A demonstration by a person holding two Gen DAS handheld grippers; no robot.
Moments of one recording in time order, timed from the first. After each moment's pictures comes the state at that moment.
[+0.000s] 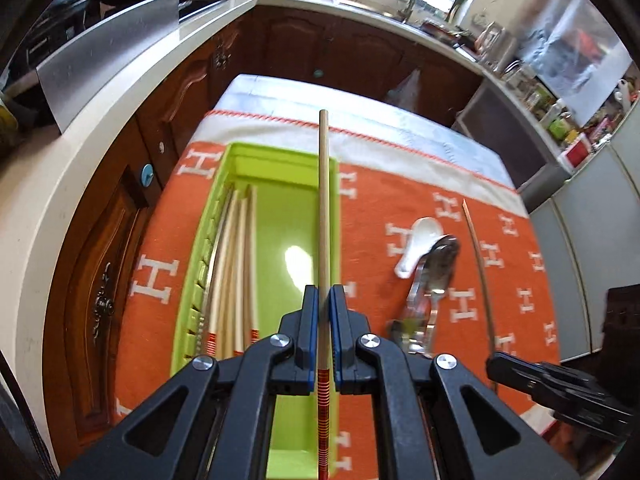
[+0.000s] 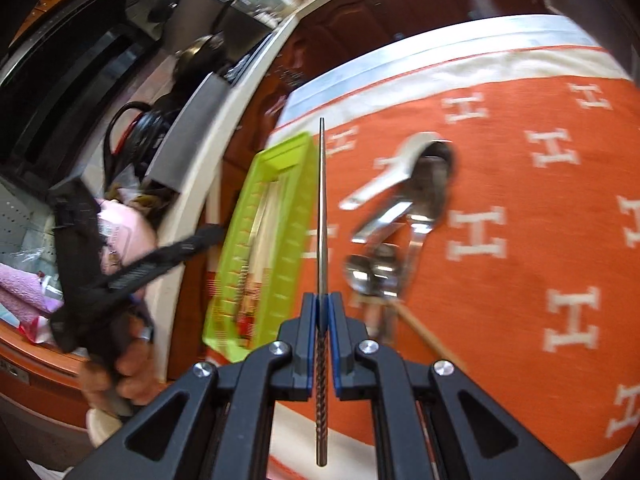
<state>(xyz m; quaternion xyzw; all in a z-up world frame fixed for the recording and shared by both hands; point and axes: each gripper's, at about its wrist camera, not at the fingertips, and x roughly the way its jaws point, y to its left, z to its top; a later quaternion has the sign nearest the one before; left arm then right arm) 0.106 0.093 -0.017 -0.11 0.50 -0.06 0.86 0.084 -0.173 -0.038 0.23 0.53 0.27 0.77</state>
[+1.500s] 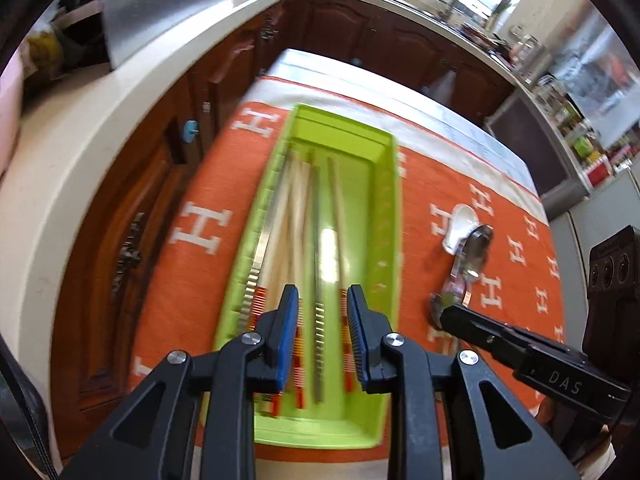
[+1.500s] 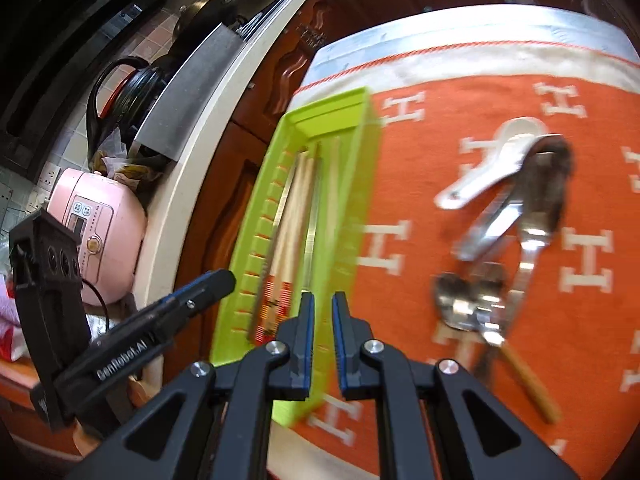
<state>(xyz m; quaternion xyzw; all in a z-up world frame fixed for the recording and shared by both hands) 0.073 0.118 -0.031 -0.15 0.52 -0.02 0.84 0.112 -0.092 -0.054 0.19 0.56 0.27 0.76</state>
